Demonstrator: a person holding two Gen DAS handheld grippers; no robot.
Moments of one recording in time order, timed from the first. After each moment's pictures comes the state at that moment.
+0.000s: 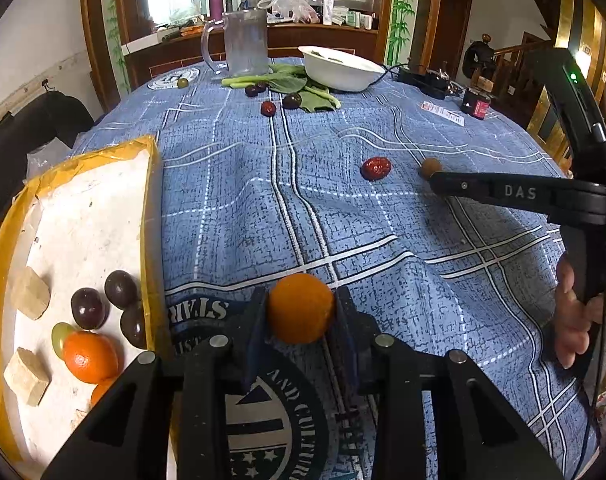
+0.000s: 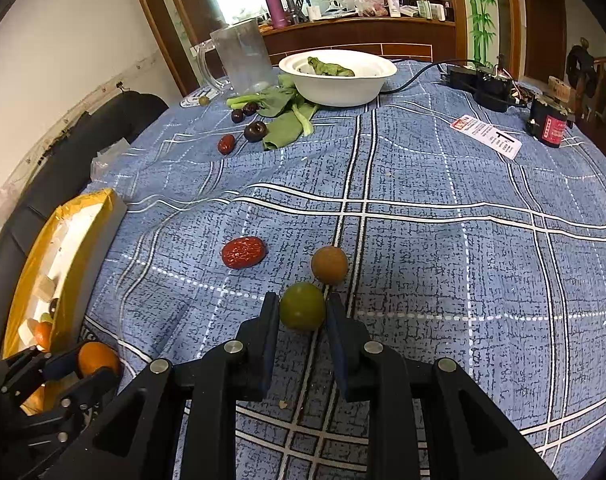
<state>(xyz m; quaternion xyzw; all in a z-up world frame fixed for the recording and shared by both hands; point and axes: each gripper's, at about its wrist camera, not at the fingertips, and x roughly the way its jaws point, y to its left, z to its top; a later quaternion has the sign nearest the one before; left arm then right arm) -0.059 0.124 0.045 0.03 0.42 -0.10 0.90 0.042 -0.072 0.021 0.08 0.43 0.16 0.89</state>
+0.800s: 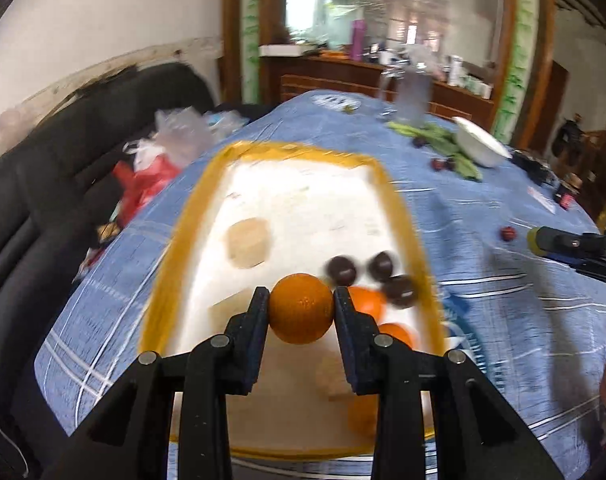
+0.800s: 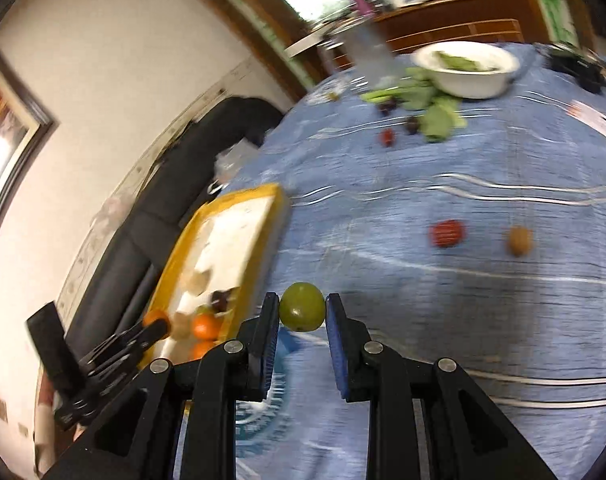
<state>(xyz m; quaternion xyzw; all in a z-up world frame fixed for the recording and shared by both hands) -0.124 0.274 0.080 -0.06 0.38 0.08 0.92 0.001 0.019 0.064 0.15 0.43 0.35 0.82</state>
